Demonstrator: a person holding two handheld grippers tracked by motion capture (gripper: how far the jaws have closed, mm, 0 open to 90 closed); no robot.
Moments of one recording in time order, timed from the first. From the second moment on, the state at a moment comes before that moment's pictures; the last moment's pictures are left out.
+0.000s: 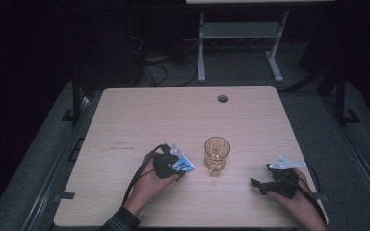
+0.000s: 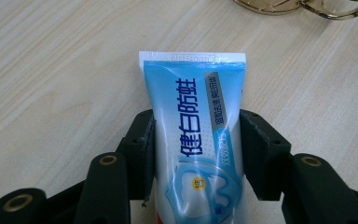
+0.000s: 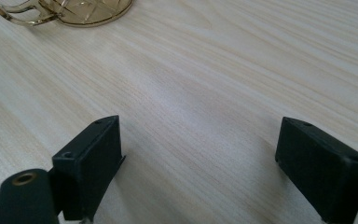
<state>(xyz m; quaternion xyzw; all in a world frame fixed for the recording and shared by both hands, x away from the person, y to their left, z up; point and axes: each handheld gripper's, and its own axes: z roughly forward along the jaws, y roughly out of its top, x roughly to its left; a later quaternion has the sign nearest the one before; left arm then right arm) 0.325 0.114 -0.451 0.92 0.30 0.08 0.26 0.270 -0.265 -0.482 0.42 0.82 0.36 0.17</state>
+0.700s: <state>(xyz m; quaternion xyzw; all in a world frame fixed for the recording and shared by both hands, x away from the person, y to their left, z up) 0.323 0.117 -0.443 0.92 0.29 0.07 0.26 0.270 -0.265 -0.482 0.42 0.82 0.36 0.17</state>
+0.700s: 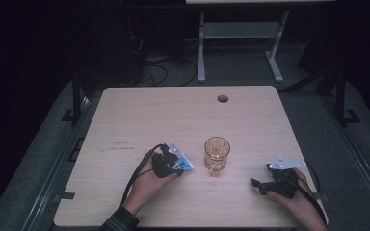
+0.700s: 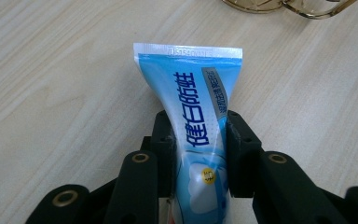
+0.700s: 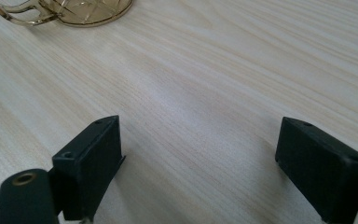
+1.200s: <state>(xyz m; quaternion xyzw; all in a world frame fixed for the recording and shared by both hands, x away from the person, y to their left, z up) 0.320 0.132 -0.427 0.90 0.29 0.05 0.32 0.270 -0.265 -0.482 0.42 0.82 0.36 0.17</state>
